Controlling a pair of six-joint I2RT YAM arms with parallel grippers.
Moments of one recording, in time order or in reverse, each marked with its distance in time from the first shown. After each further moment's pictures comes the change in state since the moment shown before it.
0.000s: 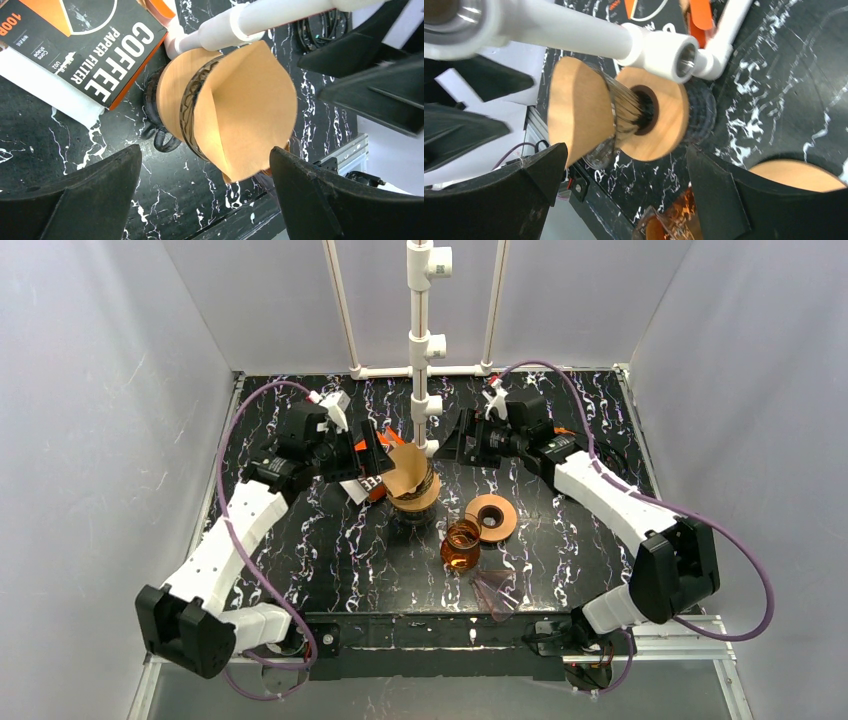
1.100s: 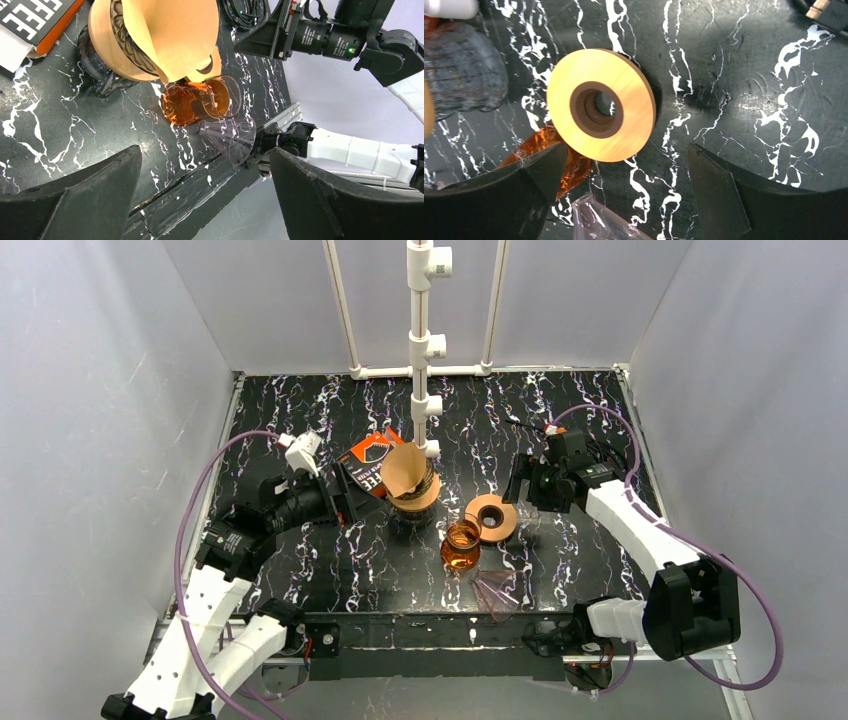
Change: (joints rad) left arm 0.000 -0.484 -0.222 -0.044 0.177 -0.138; right arm -0.228 -0.208 -0.296 -0.337 0.312 -0.192
